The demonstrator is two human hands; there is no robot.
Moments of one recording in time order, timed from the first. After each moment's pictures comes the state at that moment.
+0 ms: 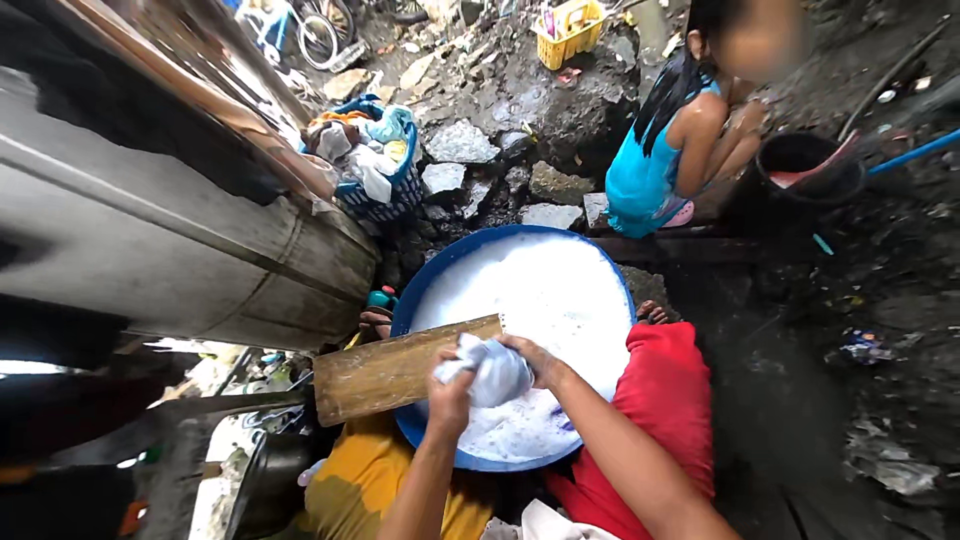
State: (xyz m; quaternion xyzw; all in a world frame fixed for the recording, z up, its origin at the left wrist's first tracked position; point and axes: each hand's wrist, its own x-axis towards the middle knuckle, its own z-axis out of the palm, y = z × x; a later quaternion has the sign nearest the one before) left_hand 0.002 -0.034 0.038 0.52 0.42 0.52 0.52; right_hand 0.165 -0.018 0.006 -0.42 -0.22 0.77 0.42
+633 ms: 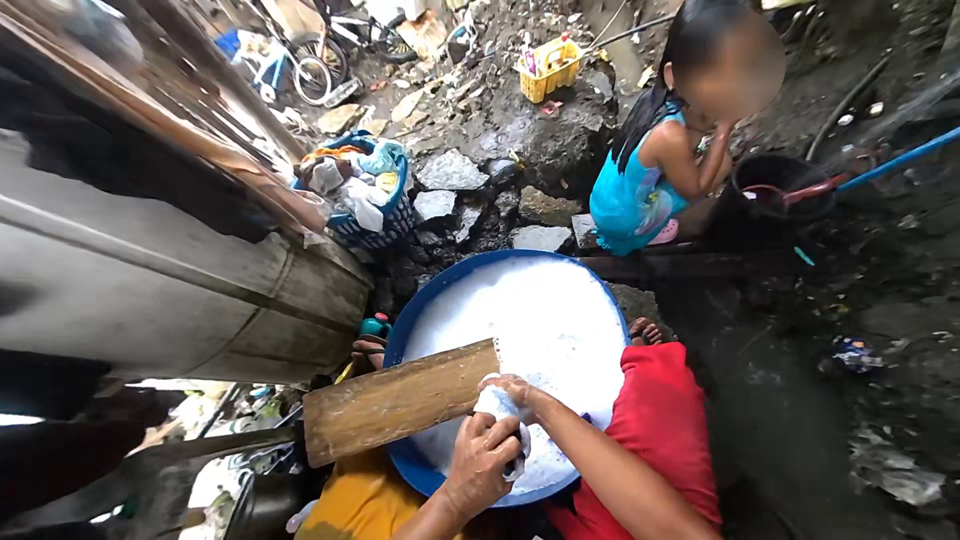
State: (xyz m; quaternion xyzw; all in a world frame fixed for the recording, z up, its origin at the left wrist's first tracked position) left_hand -0.003 -0.061 0.020 0.93 0.25 0.28 0.04; right_hand 0.152 -0.011 0.005 -0.52 -0.40 0.70 0.29
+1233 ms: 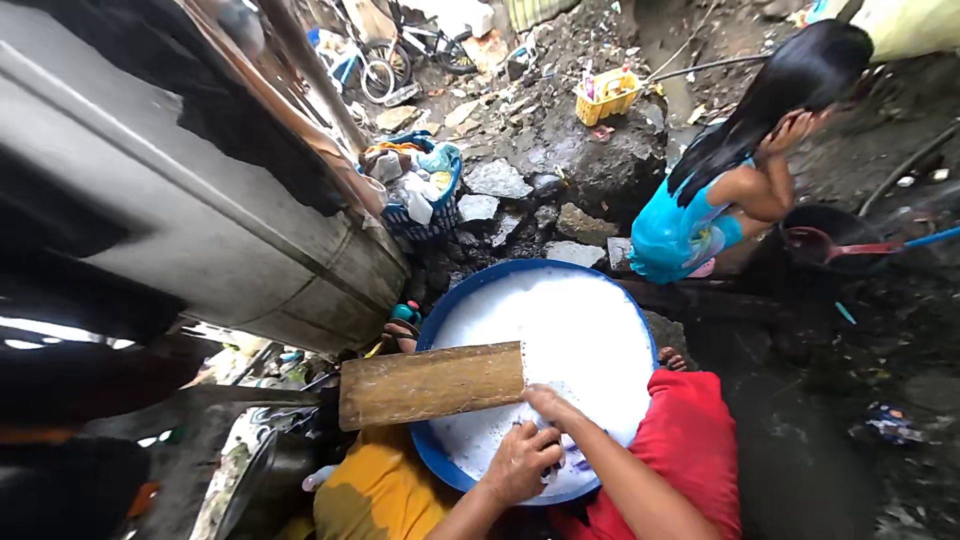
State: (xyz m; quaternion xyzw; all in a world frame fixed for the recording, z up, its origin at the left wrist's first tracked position) left_hand 0.002 -0.075 -0.026 0.93 0.25 0.24 0.13; right_hand 0.148 -0.015 -0.021 -0.64 -0.44 0.60 0.18
